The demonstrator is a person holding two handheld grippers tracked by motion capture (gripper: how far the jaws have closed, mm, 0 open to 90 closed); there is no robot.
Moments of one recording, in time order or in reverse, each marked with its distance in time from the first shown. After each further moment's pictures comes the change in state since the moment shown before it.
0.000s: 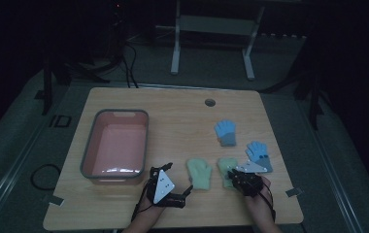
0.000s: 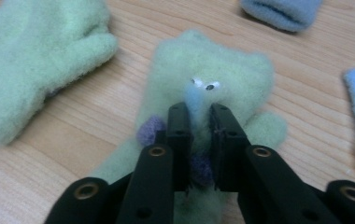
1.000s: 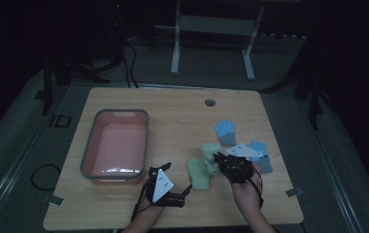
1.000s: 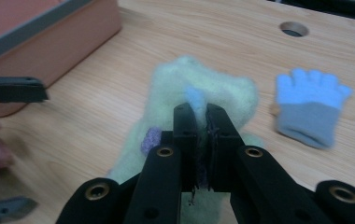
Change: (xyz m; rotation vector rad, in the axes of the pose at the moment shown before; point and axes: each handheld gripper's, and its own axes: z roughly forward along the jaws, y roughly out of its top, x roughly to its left) left arm 0.003 0.000 -0.001 0.006 0.002 -0.030; right arm 0.044 0.085 -0.041 -0.147 0.082 0.038
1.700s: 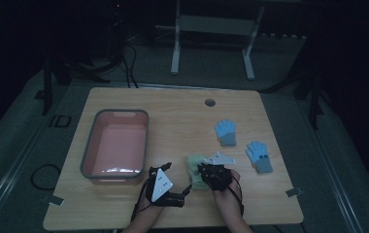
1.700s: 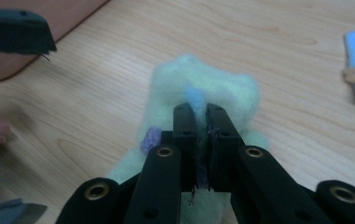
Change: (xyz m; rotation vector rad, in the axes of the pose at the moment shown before) left arm 0.000 0.000 0.000 -0.003 -0.005 -0.008; right arm 0.037 -0.026 0.045 0.107 0.011 -0.007
